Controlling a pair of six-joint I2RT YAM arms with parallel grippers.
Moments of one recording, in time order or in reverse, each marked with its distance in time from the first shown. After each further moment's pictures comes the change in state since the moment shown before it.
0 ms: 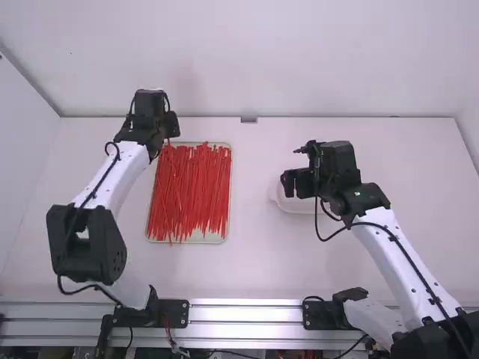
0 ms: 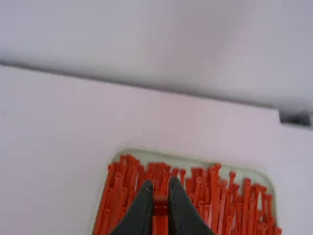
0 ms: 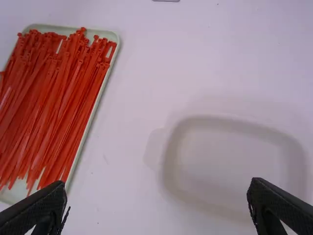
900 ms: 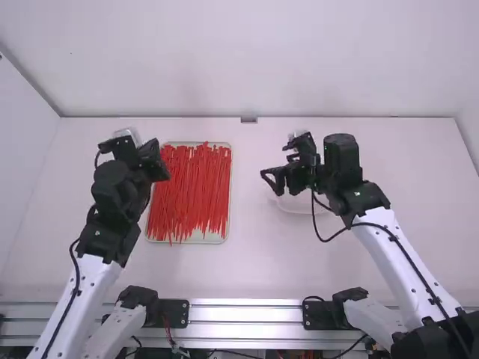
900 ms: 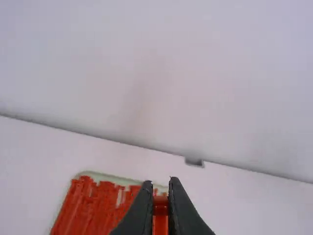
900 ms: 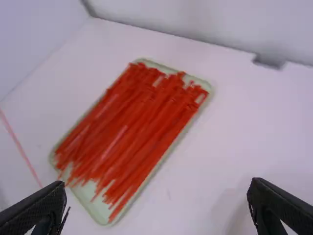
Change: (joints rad) left arm -0.096 -0.844 -0.597 0.249 0.061 -0.149; right arm 0.006 0.000 0.000 0.218 -0.388 -0.119
